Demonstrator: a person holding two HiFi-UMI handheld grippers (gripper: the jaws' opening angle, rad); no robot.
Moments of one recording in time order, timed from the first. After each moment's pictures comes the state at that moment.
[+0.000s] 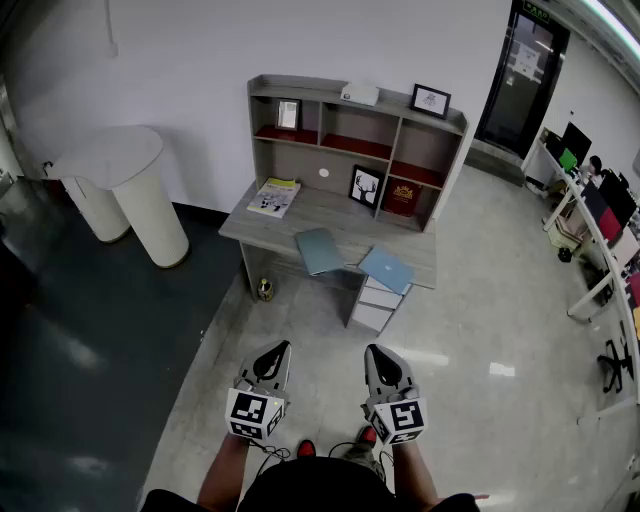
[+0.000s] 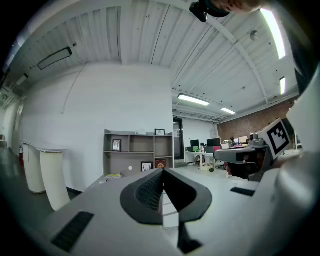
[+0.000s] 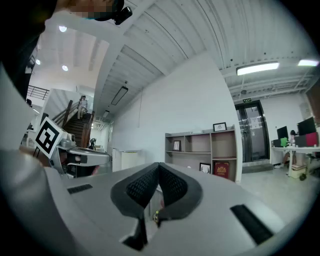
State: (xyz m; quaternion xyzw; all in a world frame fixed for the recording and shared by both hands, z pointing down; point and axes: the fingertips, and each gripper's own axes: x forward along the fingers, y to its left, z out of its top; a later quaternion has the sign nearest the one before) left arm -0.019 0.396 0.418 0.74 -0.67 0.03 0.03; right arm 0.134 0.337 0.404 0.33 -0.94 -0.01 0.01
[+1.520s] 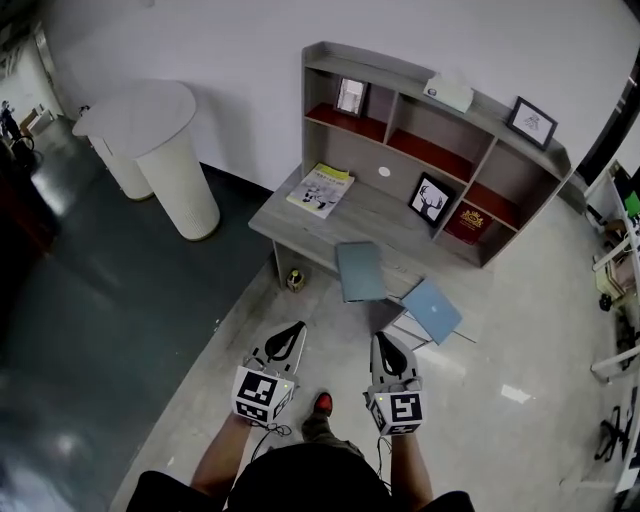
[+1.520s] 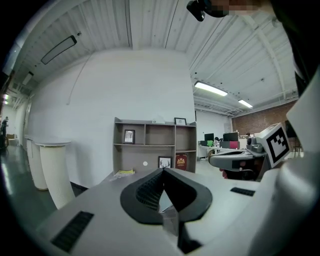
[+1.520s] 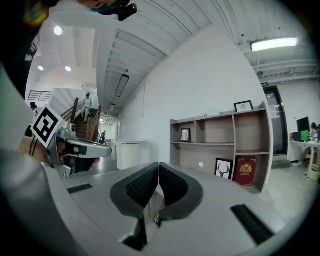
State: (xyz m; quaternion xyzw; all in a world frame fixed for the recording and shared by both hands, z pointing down) left arm -0.149 0.214 0.446 0.69 -0.72 0.05 0.07; right arm -0.021 0.138 0.455 0.26 -0.96 0.00 0.05
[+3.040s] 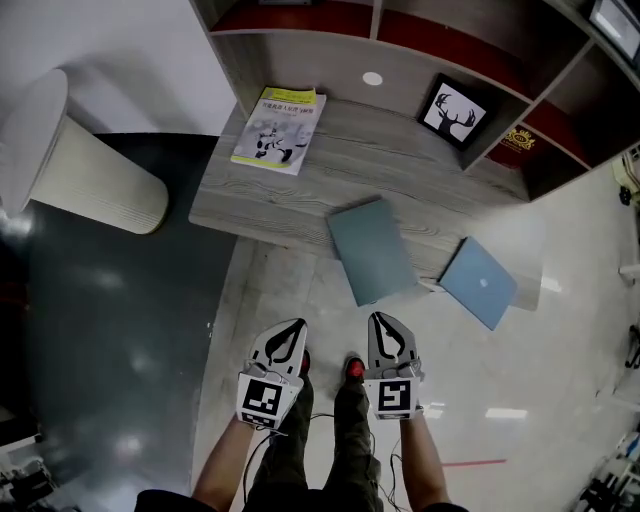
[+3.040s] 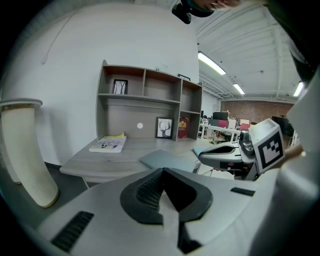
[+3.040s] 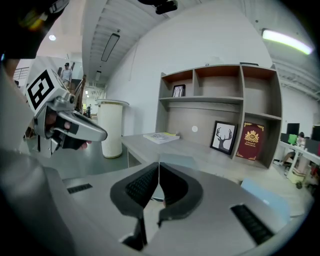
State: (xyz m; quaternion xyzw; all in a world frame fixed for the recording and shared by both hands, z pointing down) left arm -0.252 0.068 0.673 0.74 -0.63 0.15 0.19; right arm -0.140 0.006 0.689 0.33 -0.92 0.01 0.21
